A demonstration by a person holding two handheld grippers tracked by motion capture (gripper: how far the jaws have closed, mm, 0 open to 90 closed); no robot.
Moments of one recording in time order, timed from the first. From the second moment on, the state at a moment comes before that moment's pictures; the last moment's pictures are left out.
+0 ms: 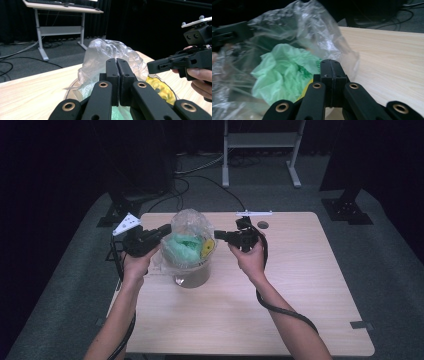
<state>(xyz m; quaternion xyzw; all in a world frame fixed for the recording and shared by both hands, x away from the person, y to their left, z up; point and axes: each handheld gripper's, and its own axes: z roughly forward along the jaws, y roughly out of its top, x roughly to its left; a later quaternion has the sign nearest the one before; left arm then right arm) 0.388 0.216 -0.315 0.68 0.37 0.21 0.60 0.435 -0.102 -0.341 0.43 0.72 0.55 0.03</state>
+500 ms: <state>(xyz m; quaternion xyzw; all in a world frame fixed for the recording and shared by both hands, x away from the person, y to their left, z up) 0.381 0.164 -0.321 0.72 0.32 0.19 0.59 0.429 -0.085 -0.322 0.41 0.71 0.57 -0.03</state>
